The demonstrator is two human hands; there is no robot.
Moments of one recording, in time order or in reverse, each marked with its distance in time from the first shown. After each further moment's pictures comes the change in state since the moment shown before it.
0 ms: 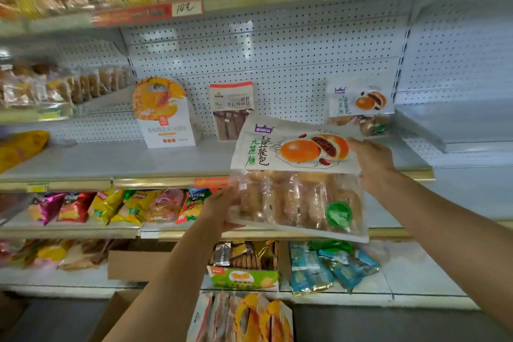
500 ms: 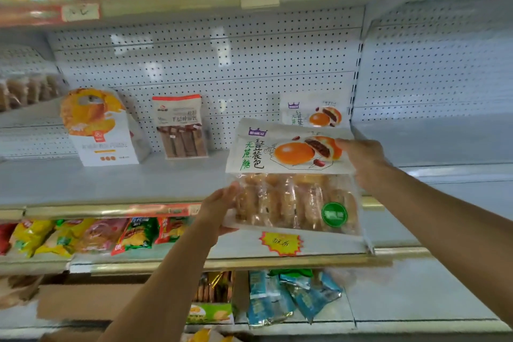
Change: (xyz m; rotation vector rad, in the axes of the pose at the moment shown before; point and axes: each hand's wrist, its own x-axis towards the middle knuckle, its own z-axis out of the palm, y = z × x) left_hand 0.067 0.005 0.192 0.143 -0.024 0.037; right_hand 0.163 -0.044 -0.096 -0.052 -0.010 -0.098
